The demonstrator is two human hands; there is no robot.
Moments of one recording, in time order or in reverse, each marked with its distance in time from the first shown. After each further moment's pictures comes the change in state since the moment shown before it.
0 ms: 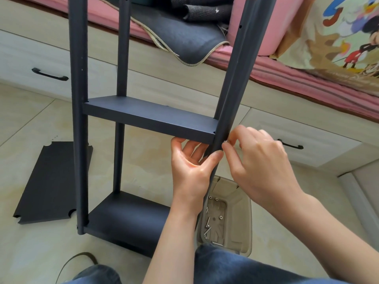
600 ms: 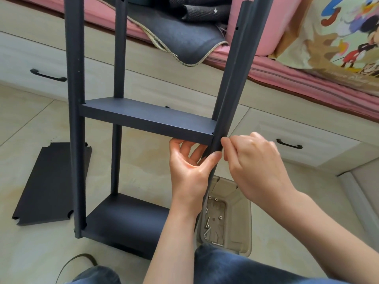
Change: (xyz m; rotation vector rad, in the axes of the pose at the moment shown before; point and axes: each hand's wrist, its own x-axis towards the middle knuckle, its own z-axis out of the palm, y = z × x) left_hand 0.001 -0.001 -0.001 0.013 0.033 0.017; right_hand 0.004 0.000 0.005 0.033 -0.104 0.044
